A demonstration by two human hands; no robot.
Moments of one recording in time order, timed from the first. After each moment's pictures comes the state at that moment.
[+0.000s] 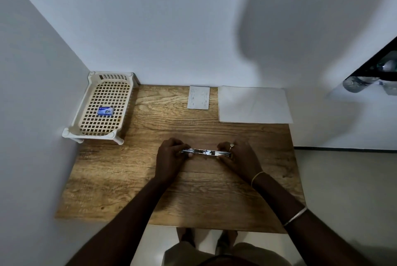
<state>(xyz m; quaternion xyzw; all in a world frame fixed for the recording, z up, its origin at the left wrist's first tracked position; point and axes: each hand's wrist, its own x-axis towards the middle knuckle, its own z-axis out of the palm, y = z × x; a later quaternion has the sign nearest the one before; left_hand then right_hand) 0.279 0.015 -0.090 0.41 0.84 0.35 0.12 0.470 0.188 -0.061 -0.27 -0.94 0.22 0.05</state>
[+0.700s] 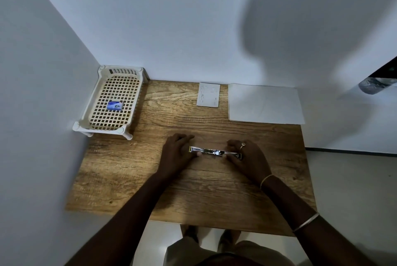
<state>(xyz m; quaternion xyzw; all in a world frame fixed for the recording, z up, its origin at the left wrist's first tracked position) 0.268 0.009 -0.080 0.41 0.83 0.33 0.17 0.469 0.187 -0.074 -0.29 -0.92 0.26 0.09</state>
